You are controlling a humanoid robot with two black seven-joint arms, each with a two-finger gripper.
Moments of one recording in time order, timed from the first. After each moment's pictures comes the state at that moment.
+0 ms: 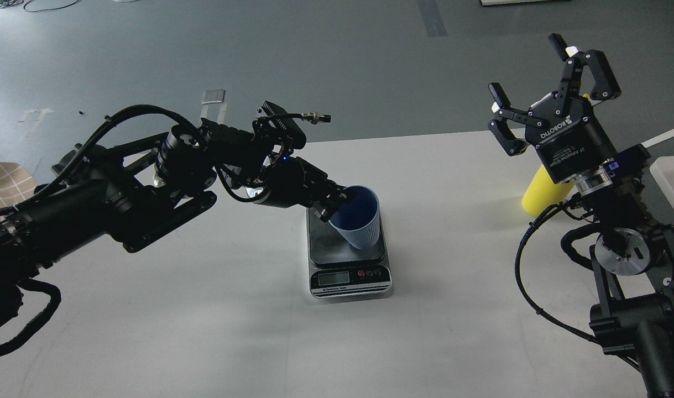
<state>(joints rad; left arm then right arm) -1.11 0.35 -0.30 -1.10 2.02 -0.49 -0.49 0.26 0.00 1.63 1.38 -0.70 0.49 0.00</state>
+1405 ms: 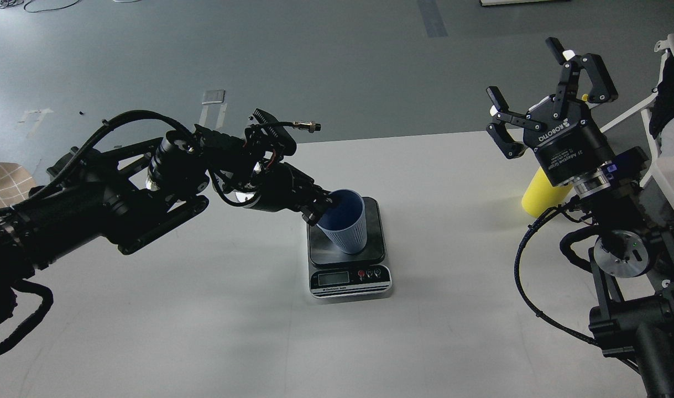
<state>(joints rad) -1.11 0.36 -0.24 -1.04 2.01 -0.49 -0.49 0.25 0.00 1.63 1.38 -0.70 0.49 0.00</state>
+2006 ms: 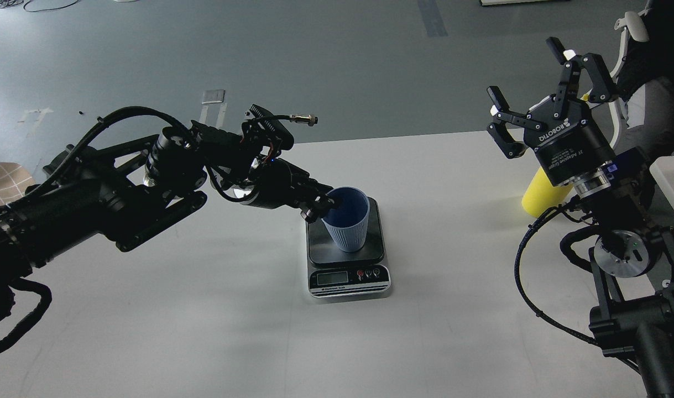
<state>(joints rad) -1.12 0.36 -0.26 -1.05 1.97 -0.49 -0.49 0.25 0.00 1.63 1.38 -0.70 0.49 0.00</state>
